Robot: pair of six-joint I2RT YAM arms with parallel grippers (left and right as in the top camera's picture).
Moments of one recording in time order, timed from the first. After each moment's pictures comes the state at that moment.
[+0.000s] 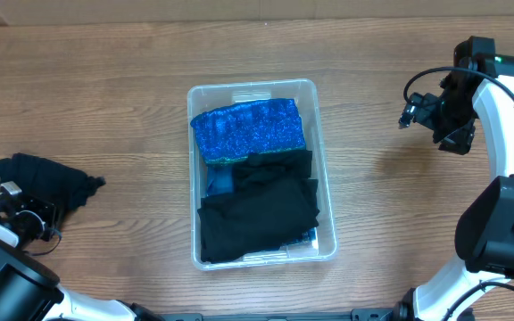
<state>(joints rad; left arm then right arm) 0.96 1.85 0.84 -0.21 0.74 -0.29 -0.19 1.91 1.67 -1.28 -0.09 0.30</state>
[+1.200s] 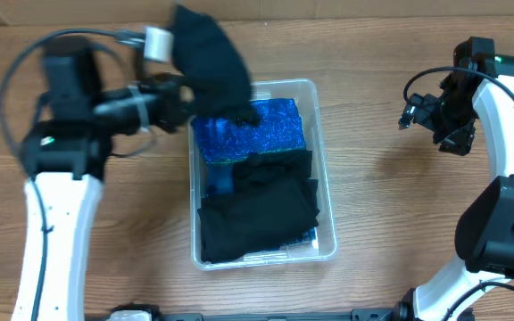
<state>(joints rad) -0.06 1.38 1.46 -0.72 0.96 -0.18 -0.19 1.91 1.67 -1.29 -0.10 0.30</state>
